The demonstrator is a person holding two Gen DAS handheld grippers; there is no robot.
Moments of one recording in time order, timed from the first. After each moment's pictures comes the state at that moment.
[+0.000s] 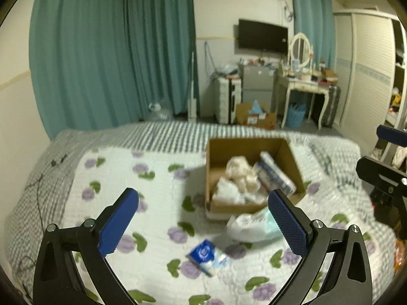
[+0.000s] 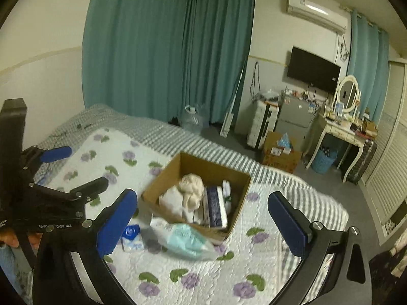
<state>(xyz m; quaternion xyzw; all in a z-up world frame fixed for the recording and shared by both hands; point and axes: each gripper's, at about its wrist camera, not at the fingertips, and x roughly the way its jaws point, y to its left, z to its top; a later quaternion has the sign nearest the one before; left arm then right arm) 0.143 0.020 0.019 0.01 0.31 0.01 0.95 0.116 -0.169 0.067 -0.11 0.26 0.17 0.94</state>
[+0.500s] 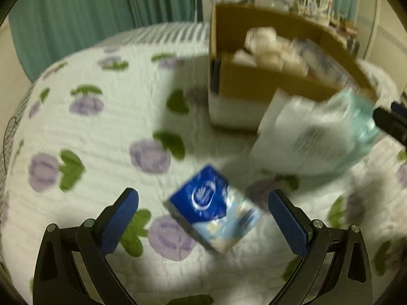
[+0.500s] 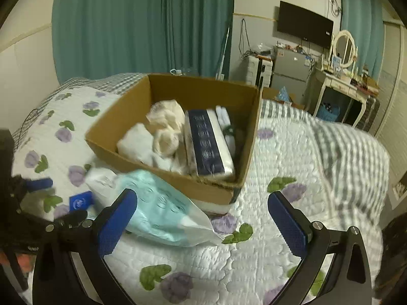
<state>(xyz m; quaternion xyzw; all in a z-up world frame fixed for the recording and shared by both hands) 0.195 0.022 -0.165 0.02 0.47 0.03 0.88 0.205 -0.190 -0.120 -0.07 0.34 0.13 0.93</state>
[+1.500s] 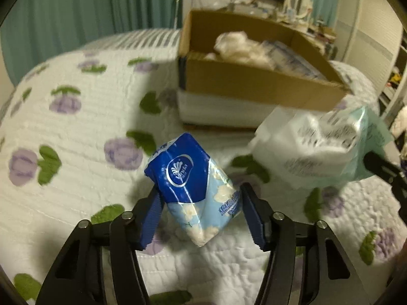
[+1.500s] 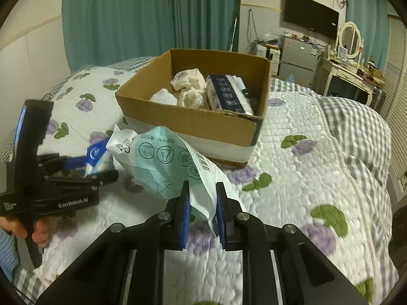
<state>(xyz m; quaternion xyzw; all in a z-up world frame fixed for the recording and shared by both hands) 0.151 0.017 -0.147 0.00 0.44 -0.05 0.90 0.134 -0.188 -0.136 -0.07 0.37 0.15 0.92</state>
